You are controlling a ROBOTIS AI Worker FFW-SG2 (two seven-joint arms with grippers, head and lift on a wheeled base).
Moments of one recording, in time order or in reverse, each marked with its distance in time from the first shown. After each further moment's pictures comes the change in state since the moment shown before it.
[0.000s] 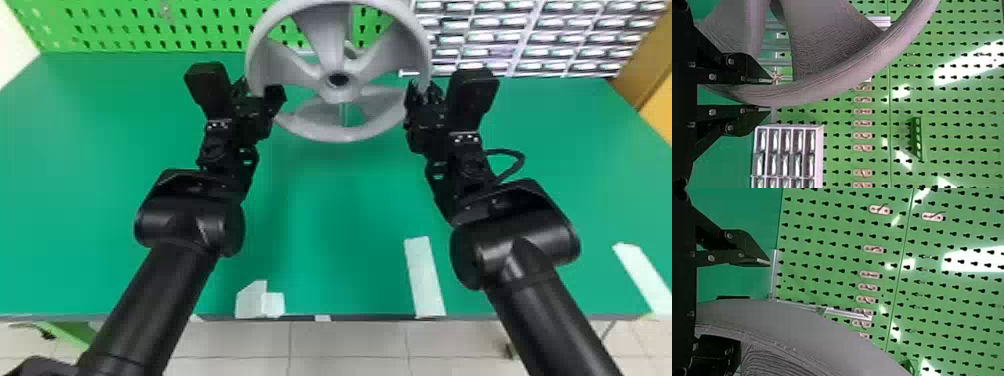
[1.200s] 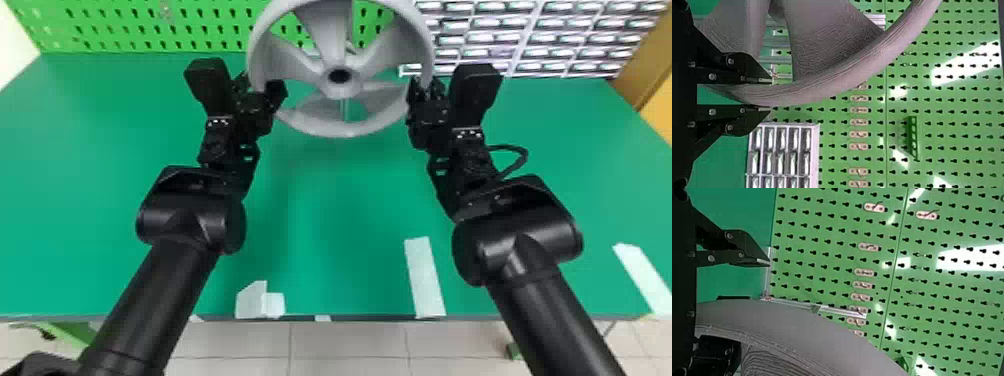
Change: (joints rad) left arm -0.011 0.000 0.005 0.010 -0.001 -0.021 0.000; right arm -0.007 -0.001 -0.016 -0.004 0.011 0.005 0.001
